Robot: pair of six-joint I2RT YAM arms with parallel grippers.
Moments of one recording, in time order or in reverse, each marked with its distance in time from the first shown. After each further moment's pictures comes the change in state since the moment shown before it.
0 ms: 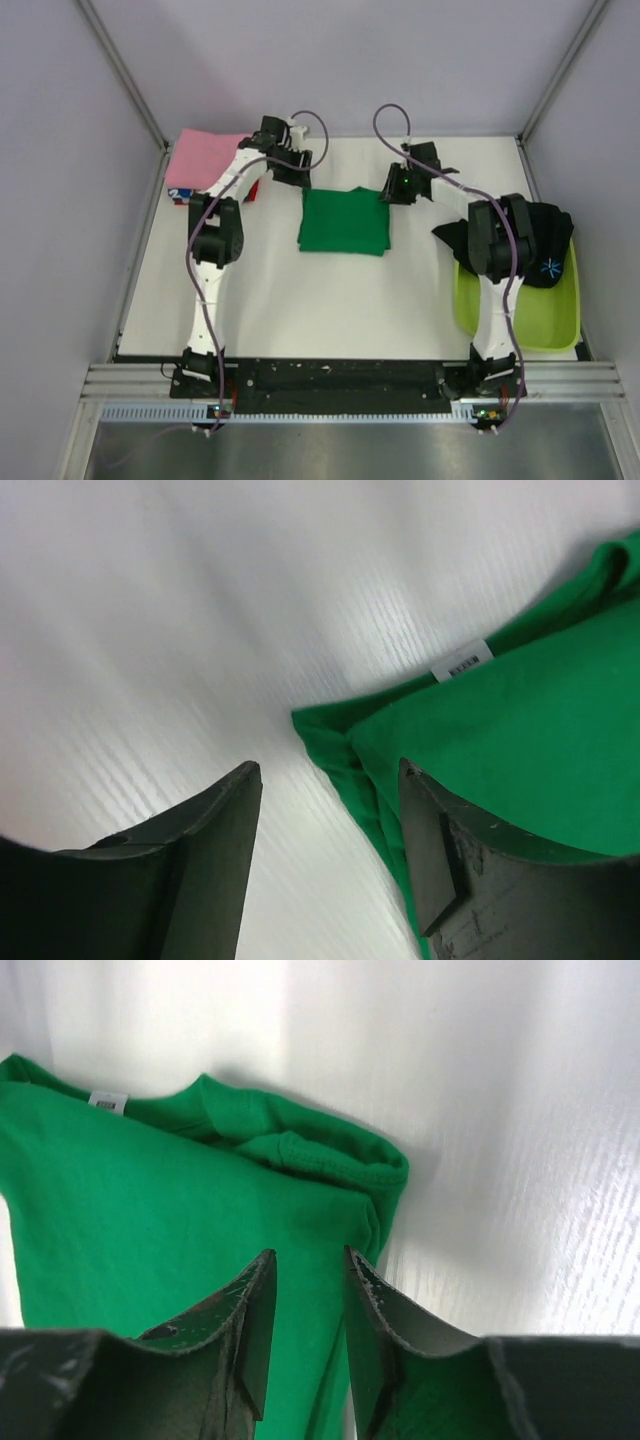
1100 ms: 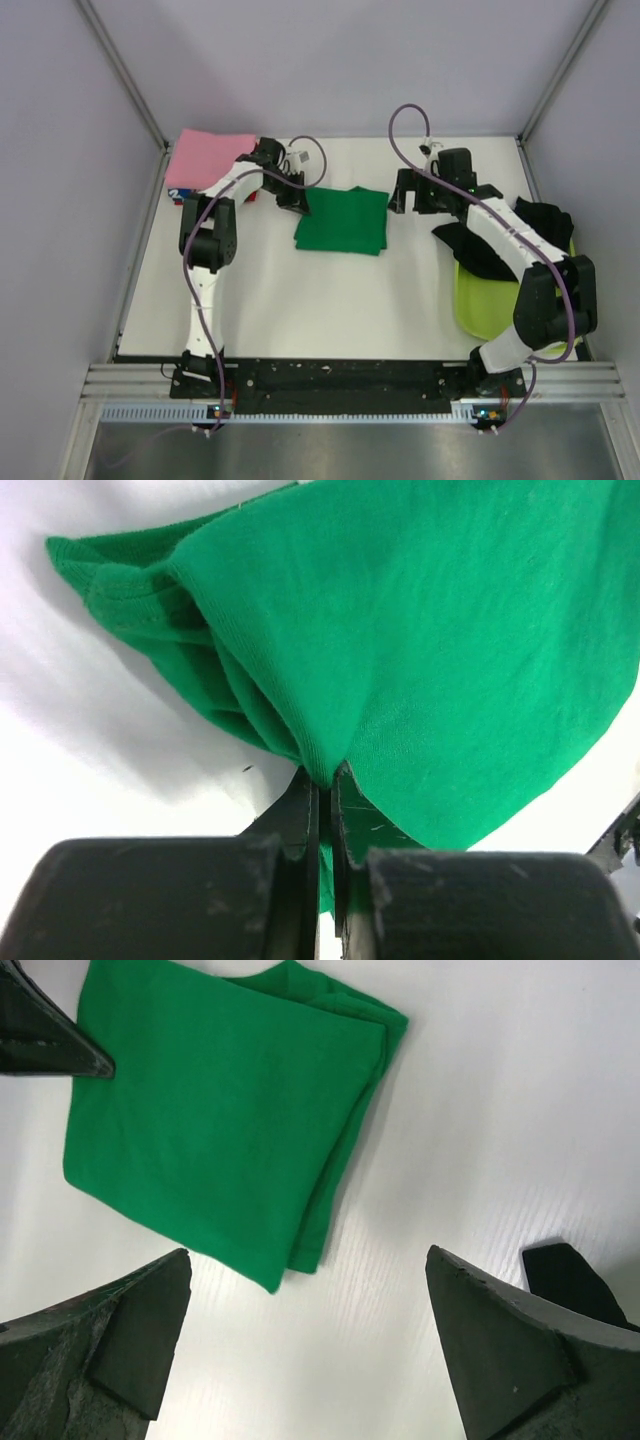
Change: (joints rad) left arm 0.004 -0.171 -0.394 0.055 0.277 -0.158; right arm 0.001 -0.557 -0.321 -0.140 0.031 -0.208
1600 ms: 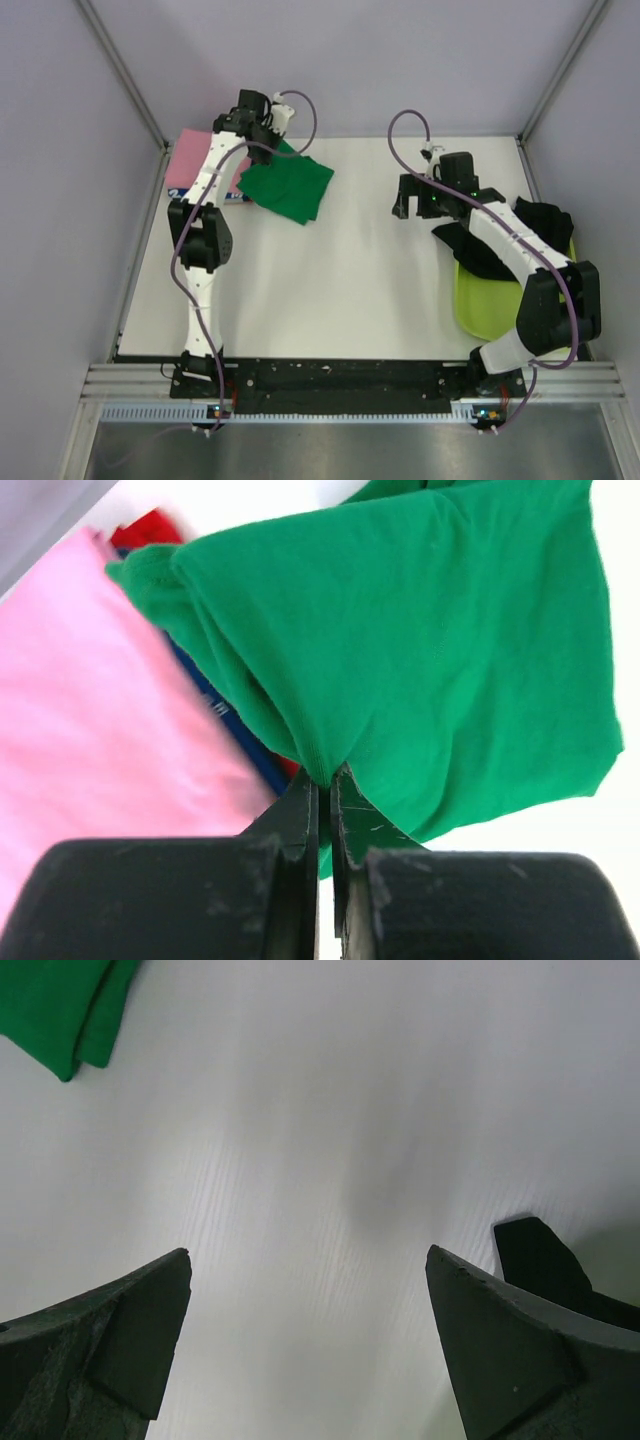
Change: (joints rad) left arm 0.045 -0.014 0.478 -0.270 -0.492 0.478; right arm 0.000 -0.051 -0.039 -0.022 0.047 -0.045
